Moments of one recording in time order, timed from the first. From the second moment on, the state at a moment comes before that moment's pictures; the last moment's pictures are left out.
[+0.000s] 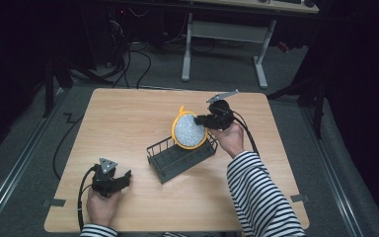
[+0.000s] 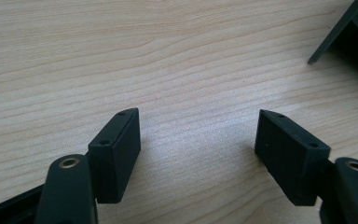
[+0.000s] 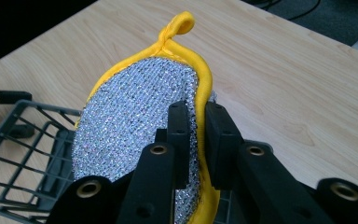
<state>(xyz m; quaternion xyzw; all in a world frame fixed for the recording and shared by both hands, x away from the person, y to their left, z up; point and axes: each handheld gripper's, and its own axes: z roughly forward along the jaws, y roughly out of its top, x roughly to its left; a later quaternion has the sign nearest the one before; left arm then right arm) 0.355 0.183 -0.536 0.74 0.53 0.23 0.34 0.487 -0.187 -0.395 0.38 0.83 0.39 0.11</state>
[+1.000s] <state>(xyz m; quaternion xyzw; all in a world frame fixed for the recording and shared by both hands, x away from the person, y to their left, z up) 0.355 0.182 -0.536 0.74 0.53 0.23 0.34 0.481 -0.186 -0.410 0.36 0.85 0.36 0.14</state>
